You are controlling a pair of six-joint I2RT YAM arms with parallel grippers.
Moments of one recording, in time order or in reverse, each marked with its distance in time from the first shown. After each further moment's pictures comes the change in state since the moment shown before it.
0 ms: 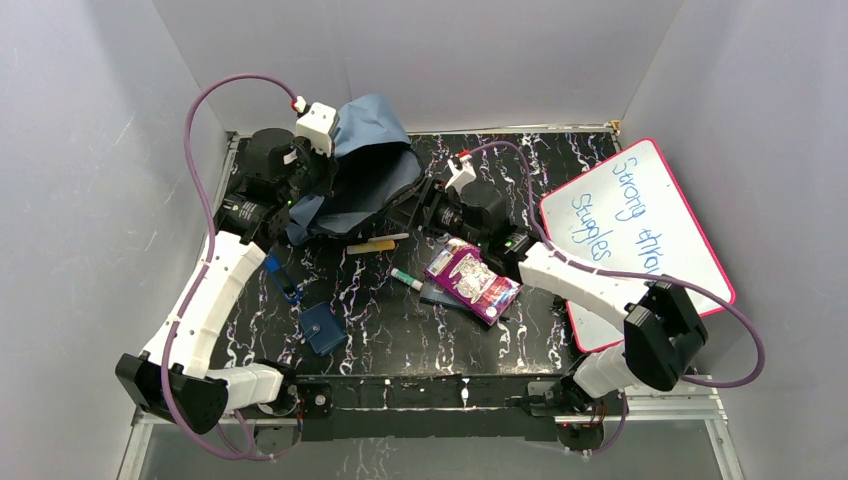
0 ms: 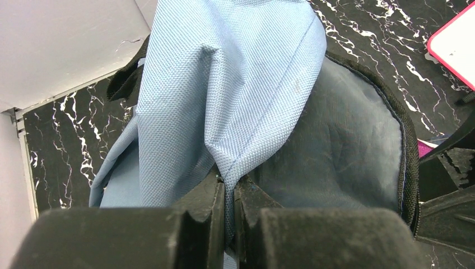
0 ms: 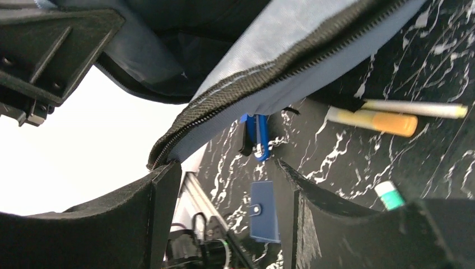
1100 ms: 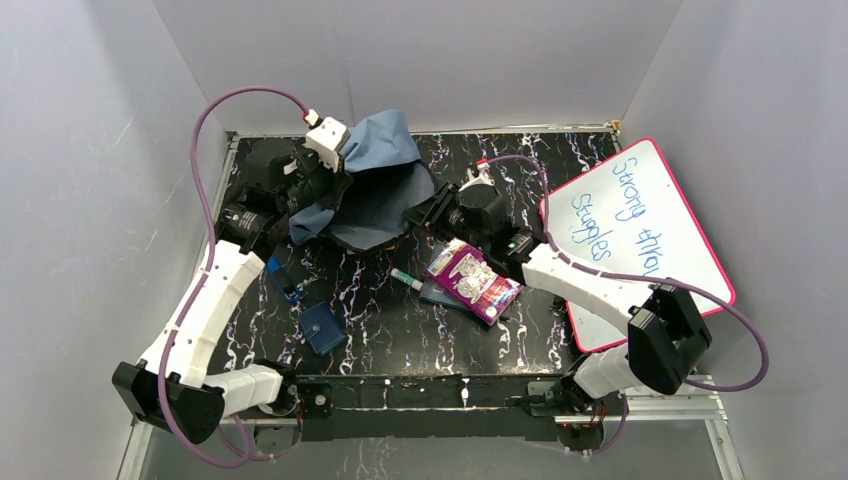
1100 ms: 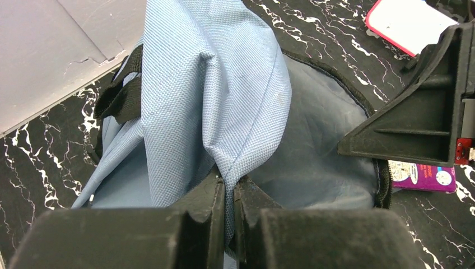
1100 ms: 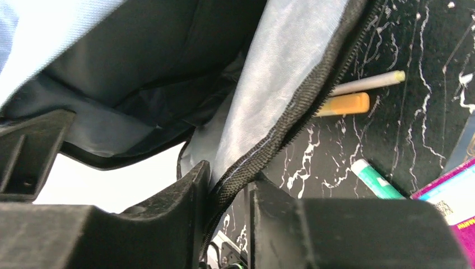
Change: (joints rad) left arm -0.002 -0.043 -0.066 0.021 0.185 0.045; right arm -0.009 -0.025 -0.011 -0.148 0.179 0.235
